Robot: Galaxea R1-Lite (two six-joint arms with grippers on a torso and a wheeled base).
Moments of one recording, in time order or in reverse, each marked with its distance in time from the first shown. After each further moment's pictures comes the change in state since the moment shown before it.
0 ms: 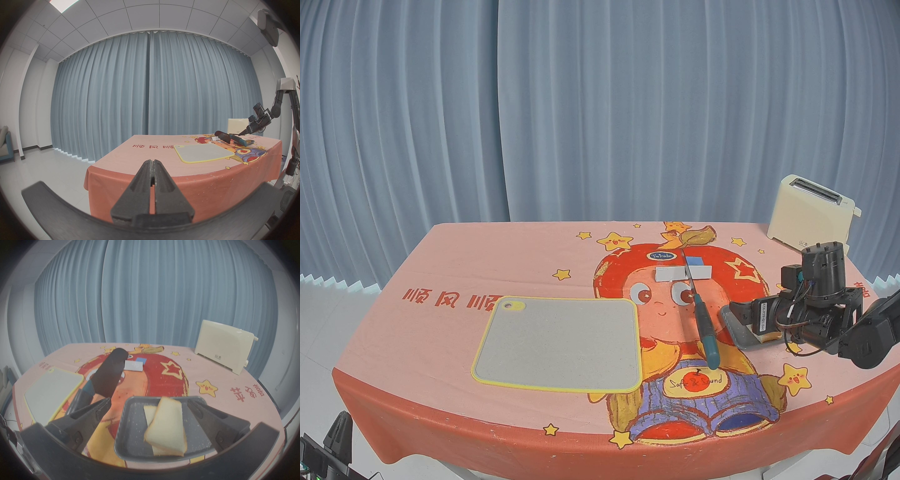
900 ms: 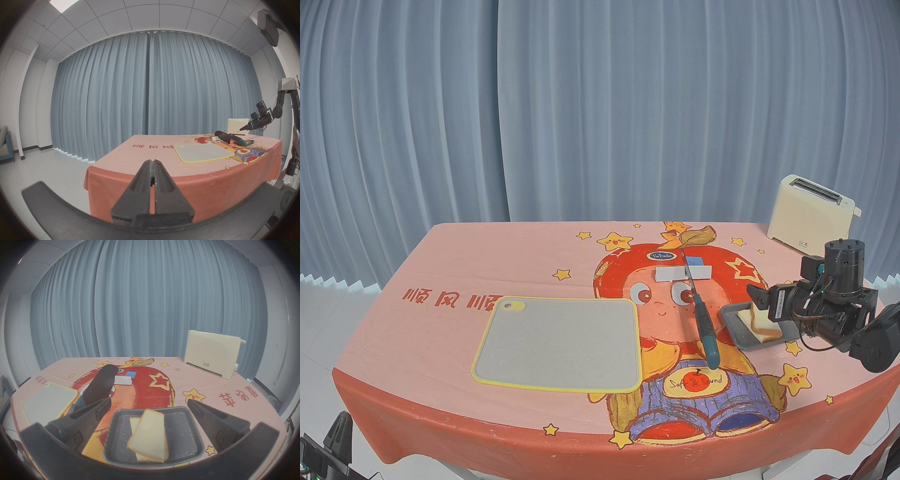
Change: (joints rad) left arm 0.000 0.000 0.000 0.000 0.000 0.000; right arm -0.060 -0.042 0.070 -0.156 -0.008 0.005
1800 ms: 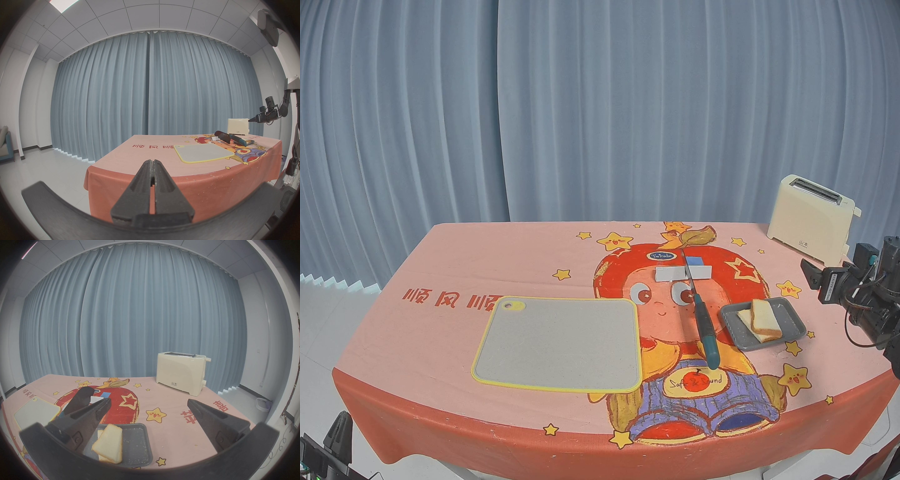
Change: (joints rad) left arm 0.000 0.000 0.000 0.000 0.000 0.000; right arm -0.197 -0.179 0.140 -0.163 0.011 -0.087
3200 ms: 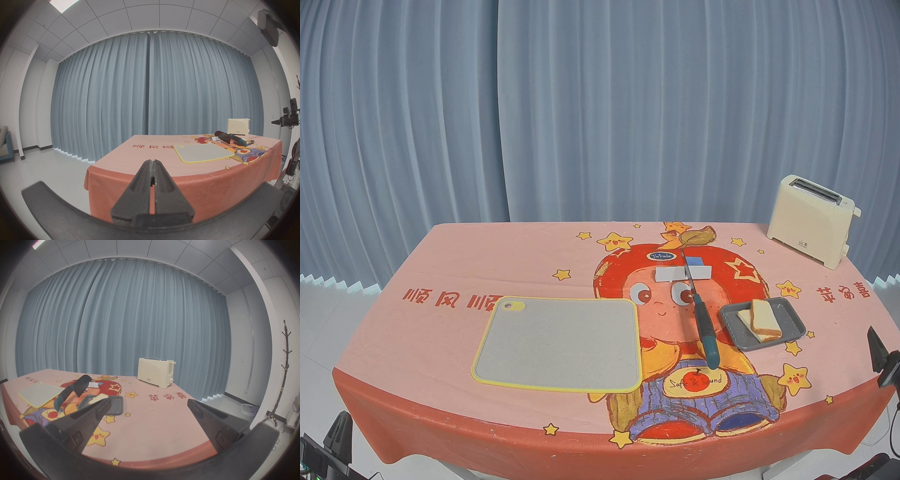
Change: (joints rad) left arm 0.000 0.000 0.000 0.000 0.000 0.000; right arm -0.241 -0.752 0.394 0.241 0.132 -0.123
